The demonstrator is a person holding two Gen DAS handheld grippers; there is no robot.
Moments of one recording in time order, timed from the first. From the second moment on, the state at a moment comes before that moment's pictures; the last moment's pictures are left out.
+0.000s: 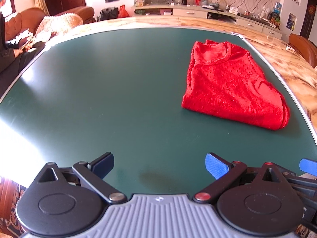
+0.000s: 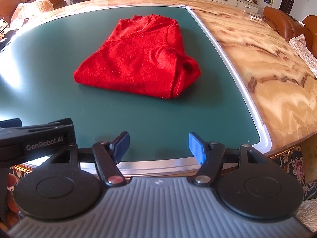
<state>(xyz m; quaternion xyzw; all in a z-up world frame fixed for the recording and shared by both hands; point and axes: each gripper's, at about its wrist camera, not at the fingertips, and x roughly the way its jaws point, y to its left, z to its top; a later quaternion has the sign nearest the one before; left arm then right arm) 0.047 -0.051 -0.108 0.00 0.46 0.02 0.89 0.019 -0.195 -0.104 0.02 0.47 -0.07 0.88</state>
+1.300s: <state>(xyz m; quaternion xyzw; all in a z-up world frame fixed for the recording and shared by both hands) 0.045 -0.052 -0.101 -0.01 0.45 0.00 0.90 0.023 -0.195 -0.115 0.02 0.47 -0.06 0.88</state>
